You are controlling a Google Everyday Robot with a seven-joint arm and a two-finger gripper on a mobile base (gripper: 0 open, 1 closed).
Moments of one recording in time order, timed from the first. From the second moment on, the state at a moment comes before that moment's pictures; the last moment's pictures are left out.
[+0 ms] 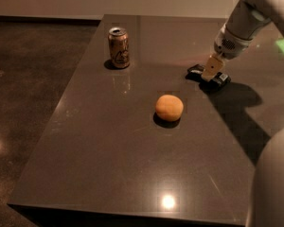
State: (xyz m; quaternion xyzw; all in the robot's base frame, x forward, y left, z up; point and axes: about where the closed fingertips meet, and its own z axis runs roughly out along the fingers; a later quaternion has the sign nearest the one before) arm 0.651 -0.224 0.854 -0.43 0.89 0.06 0.13
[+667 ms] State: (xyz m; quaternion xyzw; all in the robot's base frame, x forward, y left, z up) arm 0.618 -0.207 0.859 -0.48 0.87 0.05 0.11
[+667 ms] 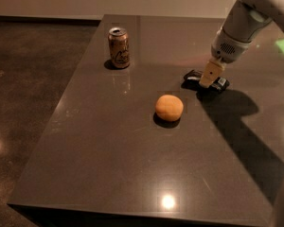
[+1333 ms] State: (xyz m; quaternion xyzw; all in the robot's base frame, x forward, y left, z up) arm 0.583 -0.186 0.845 -0.51 0.85 0.08 0.09
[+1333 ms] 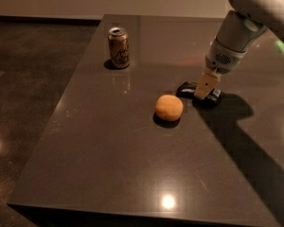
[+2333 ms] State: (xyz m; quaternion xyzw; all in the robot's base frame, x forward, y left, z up) arm 0.555 -0.161 0.850 -0.53 0.84 0.10 0.08
